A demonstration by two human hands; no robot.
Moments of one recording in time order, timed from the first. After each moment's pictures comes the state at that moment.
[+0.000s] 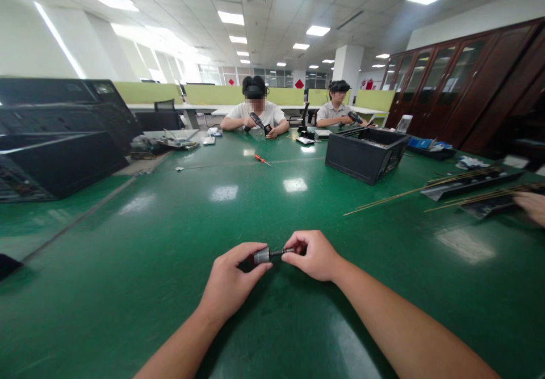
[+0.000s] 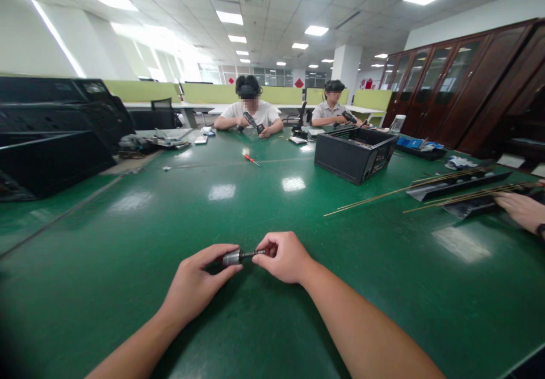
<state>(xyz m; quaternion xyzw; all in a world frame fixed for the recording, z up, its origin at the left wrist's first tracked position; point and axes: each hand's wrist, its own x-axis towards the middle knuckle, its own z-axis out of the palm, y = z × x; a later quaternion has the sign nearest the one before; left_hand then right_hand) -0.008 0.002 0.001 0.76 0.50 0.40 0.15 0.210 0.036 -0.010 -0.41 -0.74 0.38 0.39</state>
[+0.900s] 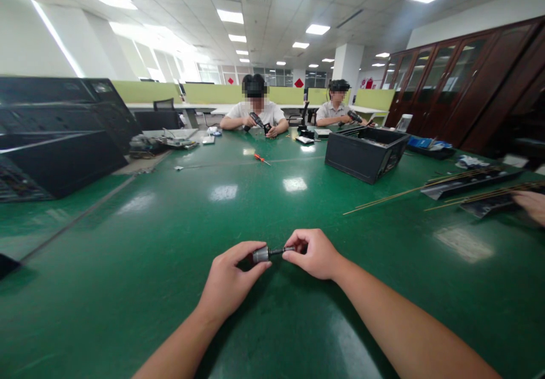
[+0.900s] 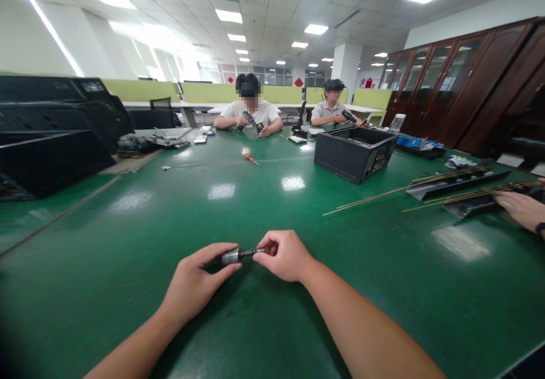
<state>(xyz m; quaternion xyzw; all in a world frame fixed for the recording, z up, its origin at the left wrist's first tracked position) -0.008 0.001 0.002 0.75 0.50 0.40 0.15 0.213 0.038 -0.011 -0.41 -0.74 0.37 0.39</state>
